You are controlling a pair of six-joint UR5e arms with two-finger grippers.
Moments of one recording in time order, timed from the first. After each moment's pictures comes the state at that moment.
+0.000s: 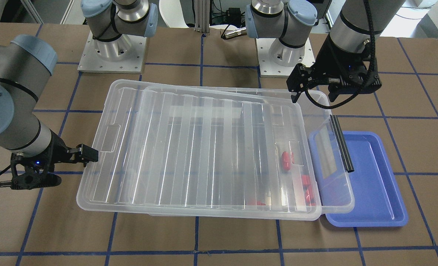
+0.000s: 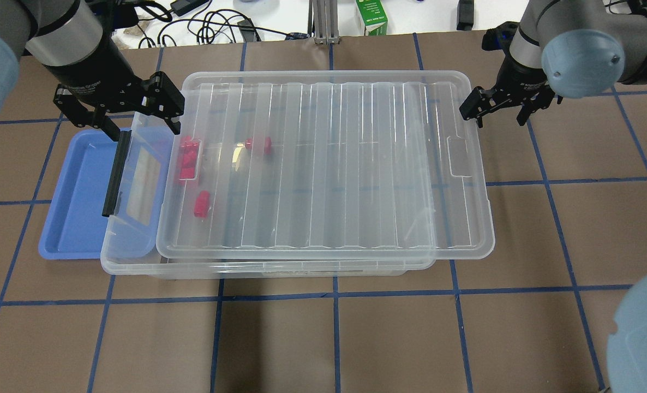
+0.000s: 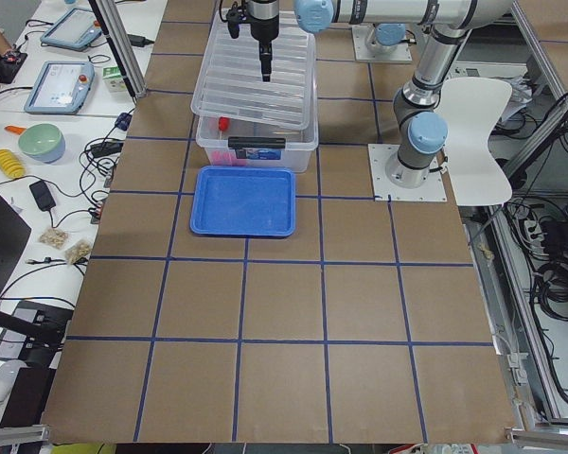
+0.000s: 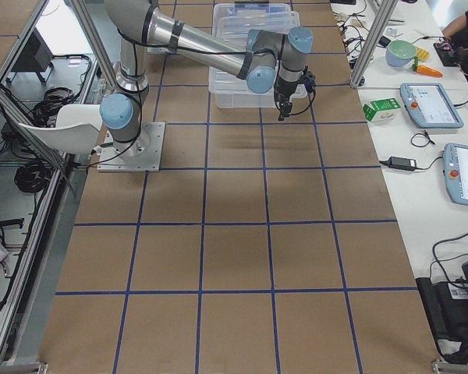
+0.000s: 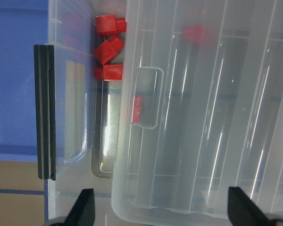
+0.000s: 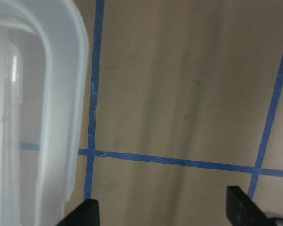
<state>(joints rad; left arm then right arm) -1.52 -1.58 -1.56 -1.58 1.56 -0.01 1.43 -1.23 1.58 -1.84 -1.59 -0.27</state>
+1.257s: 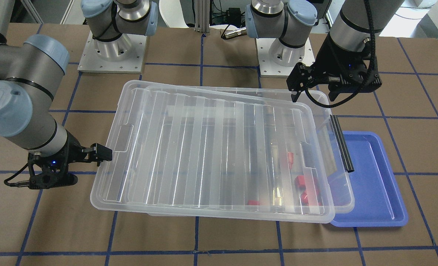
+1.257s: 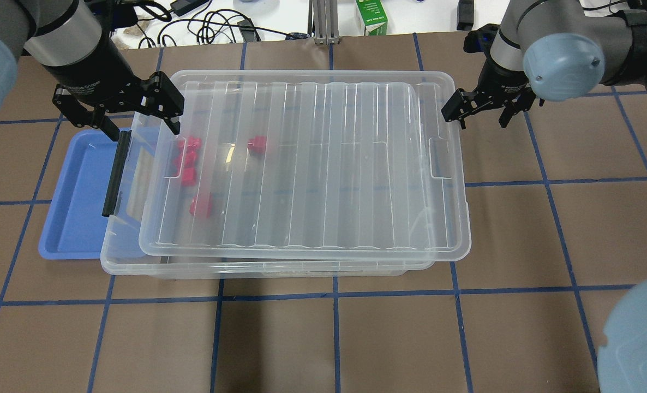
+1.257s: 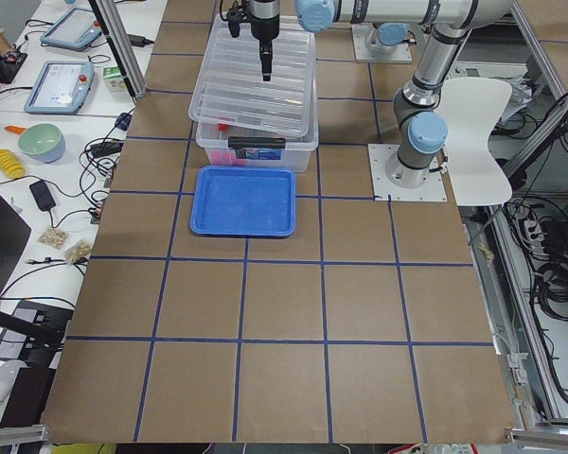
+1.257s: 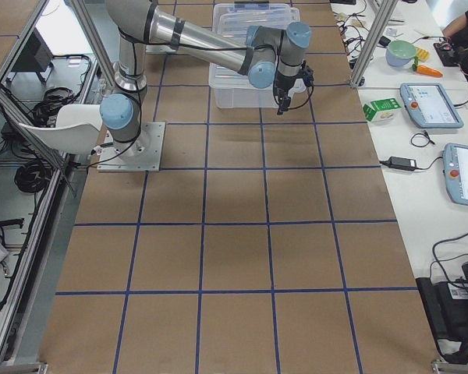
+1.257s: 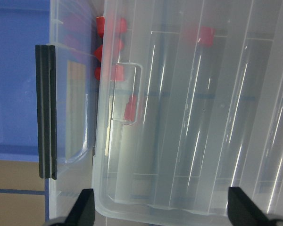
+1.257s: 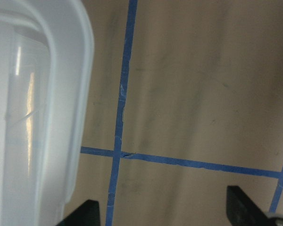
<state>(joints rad) -1.52 -1.57 -1.56 -1.58 1.56 -0.01 1.48 -1.23 1.58 -1.84 -1.56 -0.24</state>
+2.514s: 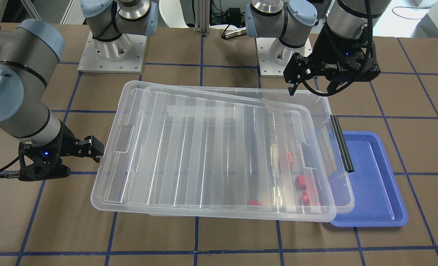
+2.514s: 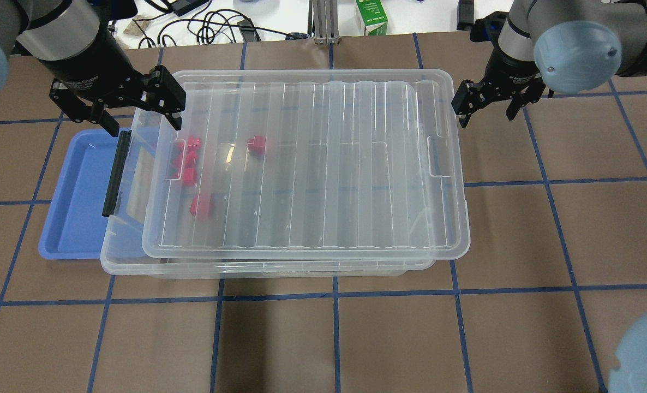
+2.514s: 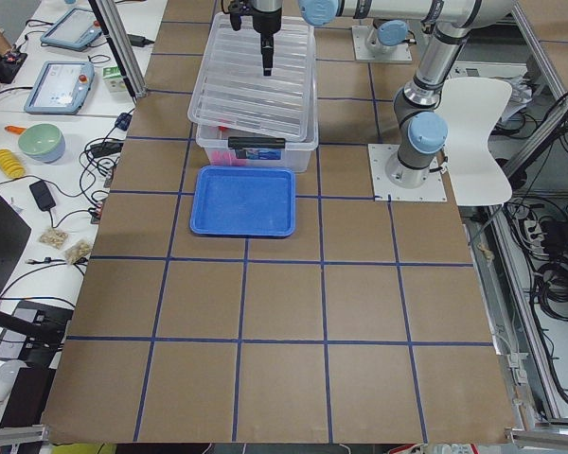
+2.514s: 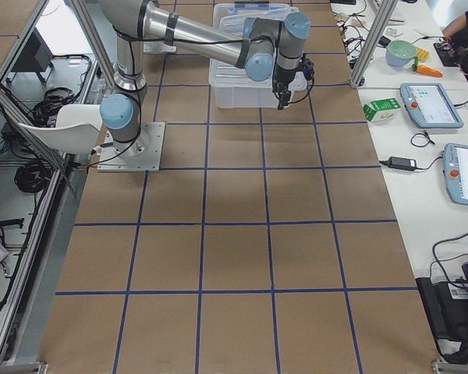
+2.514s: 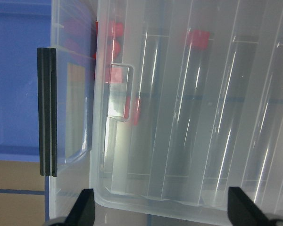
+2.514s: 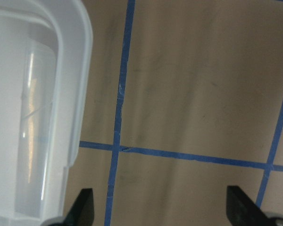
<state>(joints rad) -1.55 -1.55 -1.54 -1.59 1.56 -0.02 1.47 -1.28 1.56 -1.80 -1.57 -0.23</state>
